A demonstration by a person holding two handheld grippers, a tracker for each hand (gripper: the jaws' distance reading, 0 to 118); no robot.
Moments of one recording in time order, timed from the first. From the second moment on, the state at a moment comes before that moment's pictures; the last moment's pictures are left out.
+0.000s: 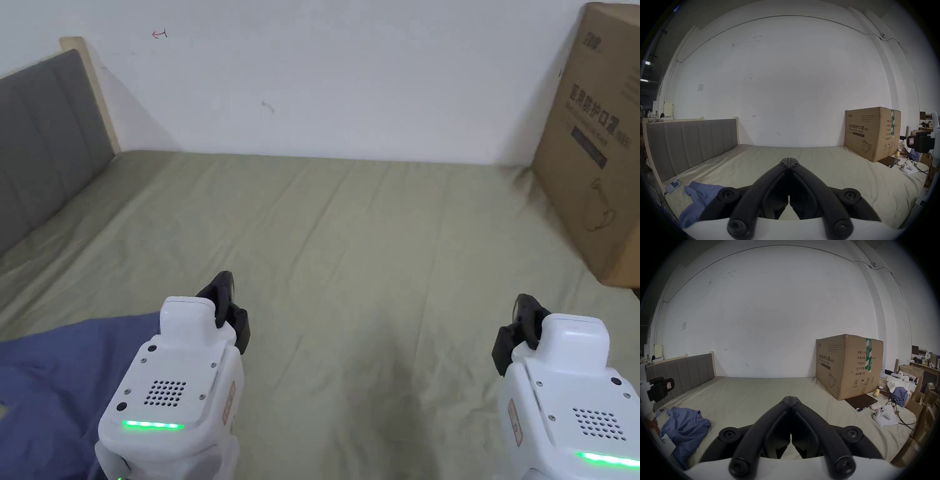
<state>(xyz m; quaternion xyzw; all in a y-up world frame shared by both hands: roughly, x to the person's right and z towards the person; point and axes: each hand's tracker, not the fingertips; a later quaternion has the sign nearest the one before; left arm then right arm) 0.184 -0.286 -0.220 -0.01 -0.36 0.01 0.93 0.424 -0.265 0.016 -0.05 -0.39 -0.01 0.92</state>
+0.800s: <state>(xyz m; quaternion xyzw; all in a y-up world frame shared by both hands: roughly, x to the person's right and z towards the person) -0.054 -0.273 -0.233 -0.01 -0.07 -0.01 1.00 0.270 -0.262 -0.150 -0.04 -0.09 -0.02 0.99</state>
